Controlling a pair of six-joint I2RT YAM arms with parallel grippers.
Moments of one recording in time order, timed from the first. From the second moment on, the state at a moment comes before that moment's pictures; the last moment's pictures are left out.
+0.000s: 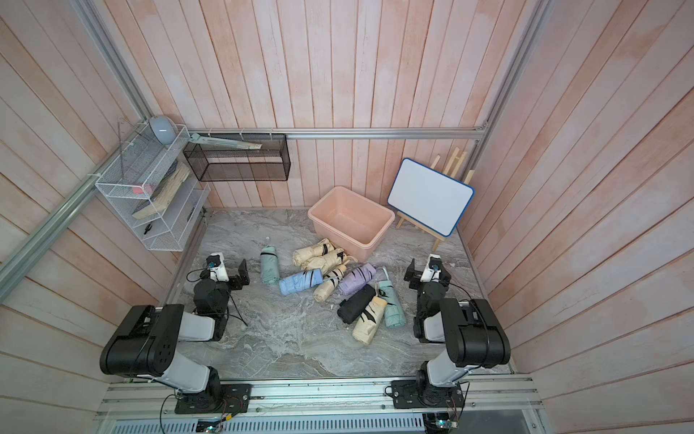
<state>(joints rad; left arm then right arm) 0.02 1.56 0.26 1.17 -0.03 -0.01 0.00 1.57 0.19 1.31 0.19 0.04</state>
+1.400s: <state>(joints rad) 0.02 1.19 0.45 0.61 0.06 -0.23 0.05 0.93 0.44 0.40 0.30 0.40</state>
